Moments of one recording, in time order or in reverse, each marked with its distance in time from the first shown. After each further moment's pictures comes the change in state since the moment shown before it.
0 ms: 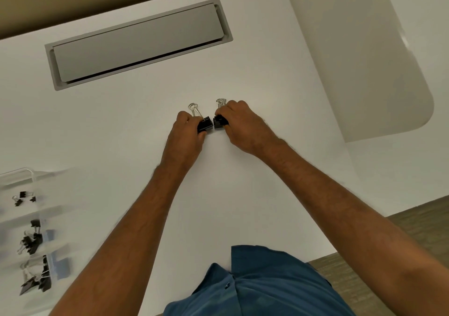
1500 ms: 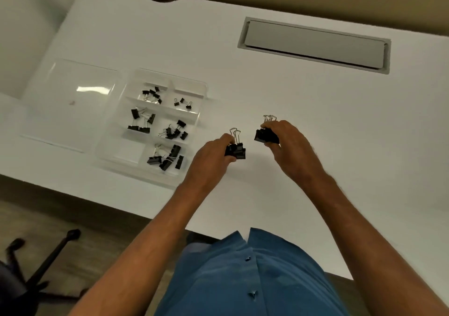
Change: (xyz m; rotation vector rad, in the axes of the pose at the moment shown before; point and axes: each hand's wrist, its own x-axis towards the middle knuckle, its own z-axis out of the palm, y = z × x) left_hand -0.277 -0.117 -0.104 -0.245 0.231 -0.289; right_hand -0.070 -0.236 0.054 0.131 -0.062 -0.221
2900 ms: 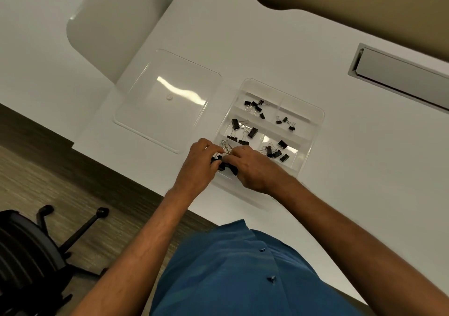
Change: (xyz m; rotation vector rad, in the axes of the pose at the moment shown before) left_hand -0.051 -0.261 -0.176 0.016 0.141 -0.180; right_hand 0.109 -0.245 0.233 -0.283 -0.509 -0.578
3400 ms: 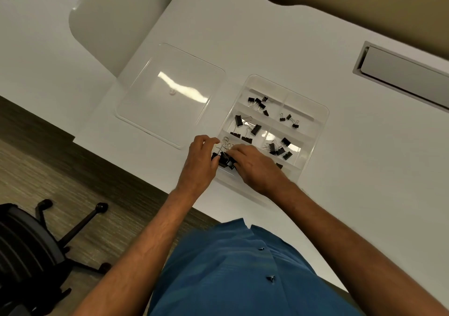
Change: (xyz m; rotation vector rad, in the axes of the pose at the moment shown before) left_hand -0.009 -0.010 0.011 -0.045 0.118 -0.012; right_hand -0.004 -0.009 0.018 -0.007 0.135 0.093
